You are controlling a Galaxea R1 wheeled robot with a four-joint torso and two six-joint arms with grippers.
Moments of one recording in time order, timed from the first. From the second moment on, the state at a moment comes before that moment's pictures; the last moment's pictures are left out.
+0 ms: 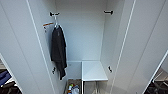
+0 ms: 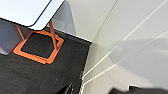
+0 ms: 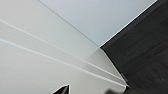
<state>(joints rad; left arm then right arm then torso) 0.53 1.89 -1.83 -0.15 0.37 -0.29 -0.61 2.01 -1.62 0.24 -0.08 0.48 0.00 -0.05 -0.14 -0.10</state>
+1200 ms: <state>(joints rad) 0.69 2.12 -1.55 -0.19 0.39 -0.28 -0.71 2.07 -1.01 0.18 -0.15 0.51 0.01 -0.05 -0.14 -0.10</state>
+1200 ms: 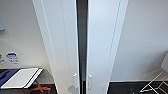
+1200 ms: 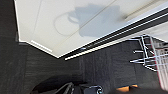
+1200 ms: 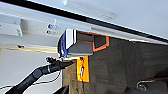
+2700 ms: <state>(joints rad) 1.35 2.98 -2.68 -0.08 0.14 -0.01 -1.37 2.89 -2.46 -0.19 -0.12 0.46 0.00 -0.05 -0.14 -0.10</state>
